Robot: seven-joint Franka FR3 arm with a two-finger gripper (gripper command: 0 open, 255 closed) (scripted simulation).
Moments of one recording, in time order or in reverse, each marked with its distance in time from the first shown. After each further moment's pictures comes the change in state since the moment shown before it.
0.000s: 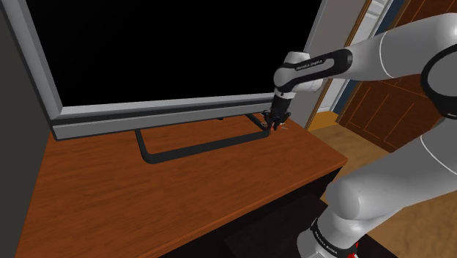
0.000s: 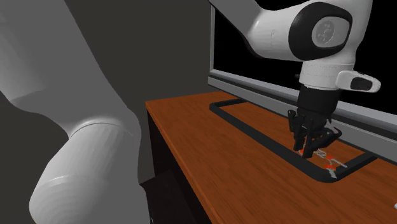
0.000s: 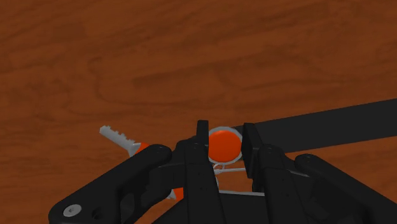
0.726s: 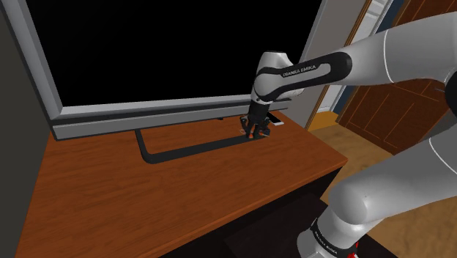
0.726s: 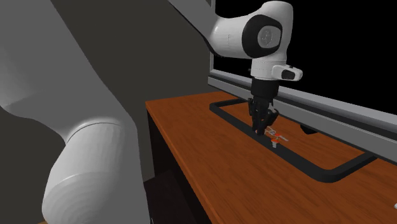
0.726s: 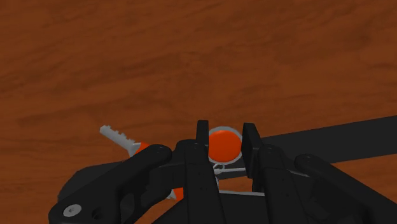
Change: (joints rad) arm 0.129 -0.058 0.185 -0.056 0.078 0.005 0.260
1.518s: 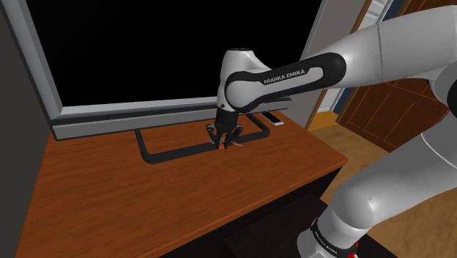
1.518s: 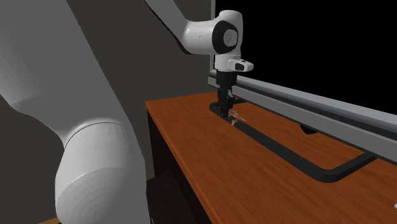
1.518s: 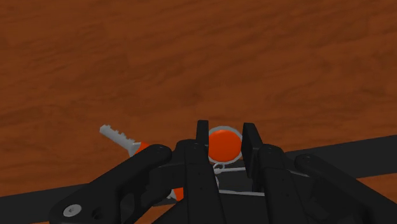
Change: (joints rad) arm 0.126 0.080 0.226 0.102 0.044 -0.006 0.328
